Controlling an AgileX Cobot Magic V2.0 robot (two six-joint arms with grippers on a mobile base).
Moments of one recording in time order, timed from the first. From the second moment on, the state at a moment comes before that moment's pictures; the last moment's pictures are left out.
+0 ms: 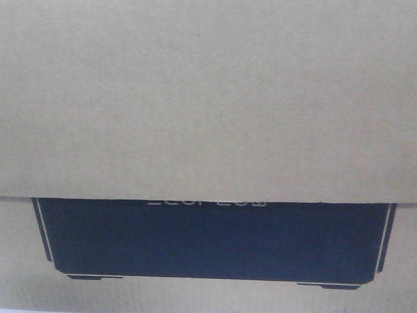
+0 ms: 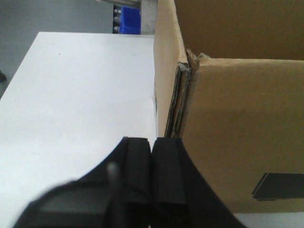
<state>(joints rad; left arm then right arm) -0.21 0.04 -0.47 0.00 0.76 -0.05 0.01 -0.01 -0.54 0.15 0.89 -0.09</state>
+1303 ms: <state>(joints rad) -0.12 -0.01 -0.32 -0.02 0.58 -0.06 0.01 -0.02 -0.51 0.14 0.76 -0.09</state>
